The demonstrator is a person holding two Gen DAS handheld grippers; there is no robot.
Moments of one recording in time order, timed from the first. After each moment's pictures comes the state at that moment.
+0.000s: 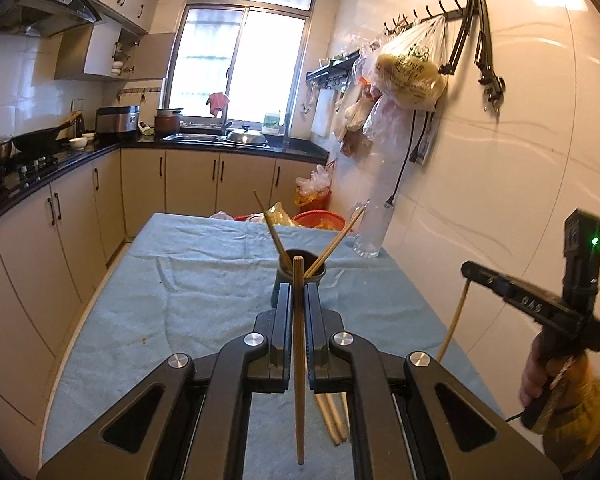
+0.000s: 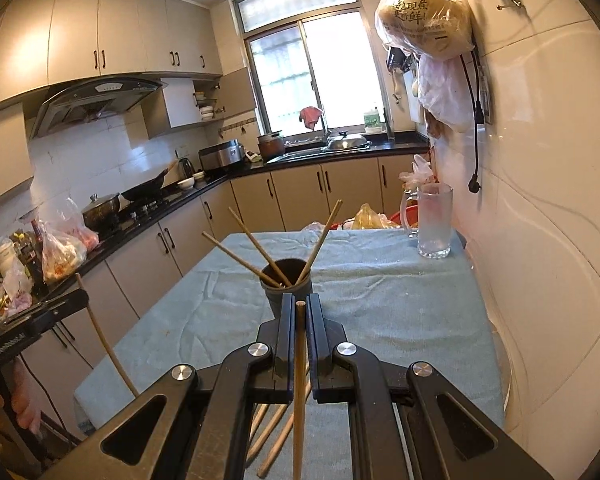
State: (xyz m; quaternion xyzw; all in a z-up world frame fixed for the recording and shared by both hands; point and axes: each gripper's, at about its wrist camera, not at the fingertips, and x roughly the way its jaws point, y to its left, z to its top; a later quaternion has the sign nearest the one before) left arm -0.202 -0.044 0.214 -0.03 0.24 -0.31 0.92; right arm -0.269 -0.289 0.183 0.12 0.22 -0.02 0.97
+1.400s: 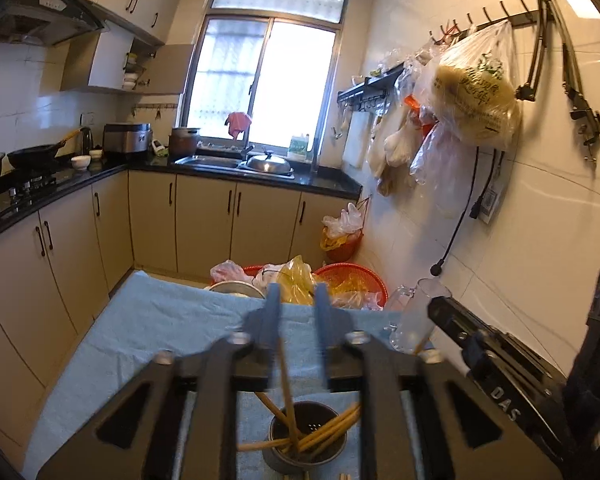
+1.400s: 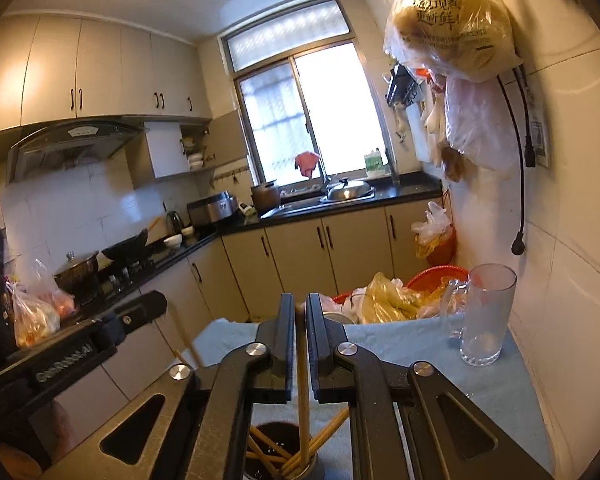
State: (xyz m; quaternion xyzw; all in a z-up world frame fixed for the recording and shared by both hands) left arm 0.000 -0.187 0.247 -0.04 0.20 -0.25 0.95; right arm -0.061 -0.318 0.205 0.13 0.13 -0.03 0.98
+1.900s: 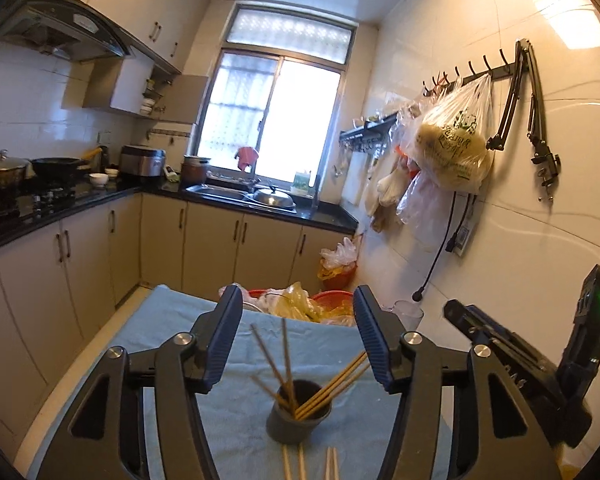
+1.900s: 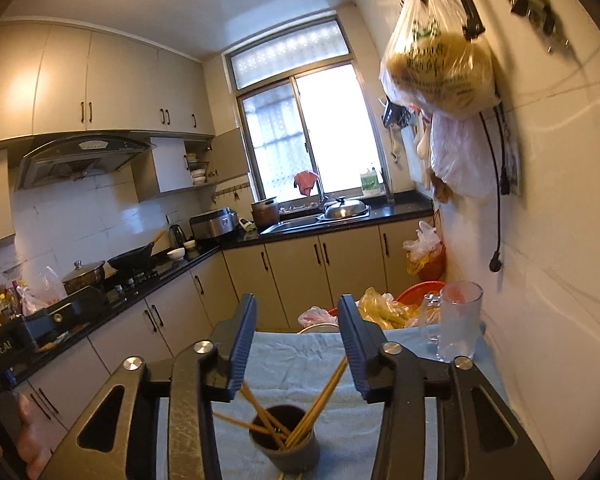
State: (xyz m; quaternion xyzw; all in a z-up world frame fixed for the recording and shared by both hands) left arm -0.109 -0.106 0.281 -0.08 0.15 -0.23 0.96; right arm -0.144 -0.310 0.244 0.12 0.10 -0.04 0.99
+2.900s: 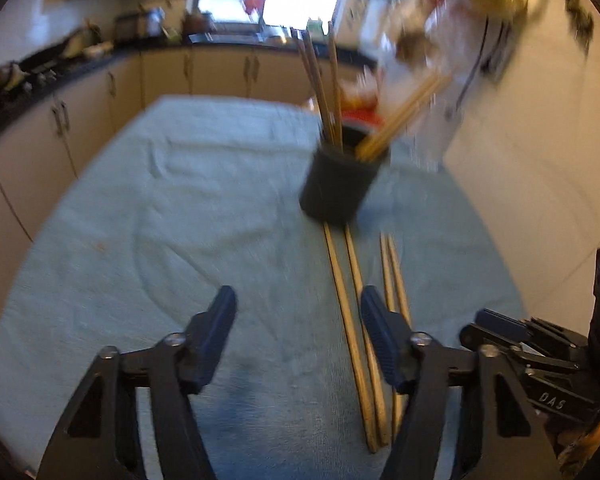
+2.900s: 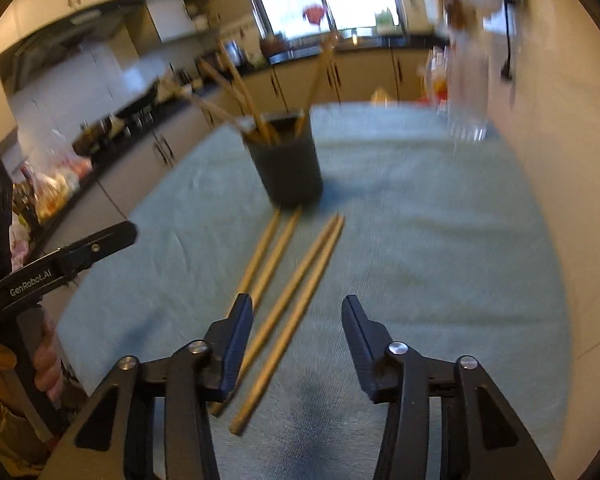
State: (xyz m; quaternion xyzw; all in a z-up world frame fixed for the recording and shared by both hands) left arm -0.117 -0.110 0.074 0.00 0.42 -0.24 0.87; right arm -0.207 -0.289 0.052 0.14 0.40 0.03 0.90
